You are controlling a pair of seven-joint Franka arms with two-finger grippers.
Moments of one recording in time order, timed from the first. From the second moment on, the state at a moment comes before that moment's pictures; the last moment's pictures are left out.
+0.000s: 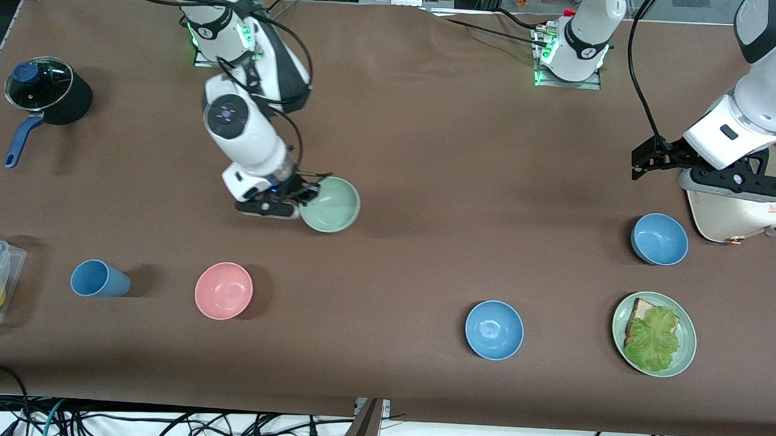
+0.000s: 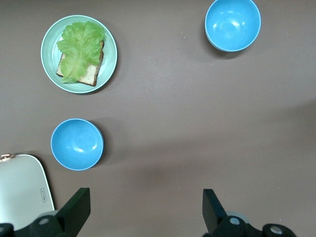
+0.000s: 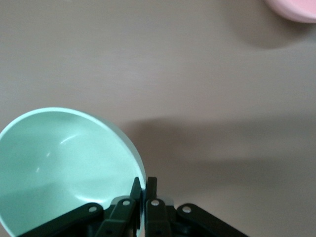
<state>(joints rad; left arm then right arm) 0.10 -0.02 -0.18 -1.79 0.00 1.78 0.05 0.60 0.43 -0.04 -1.84 0.16 2.37 0.59</state>
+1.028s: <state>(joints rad) 0.10 -0.02 -0.18 -1.79 0.00 1.78 0.05 0.80 0.79 -0.04 -1.48 0.16 2.46 0.97</state>
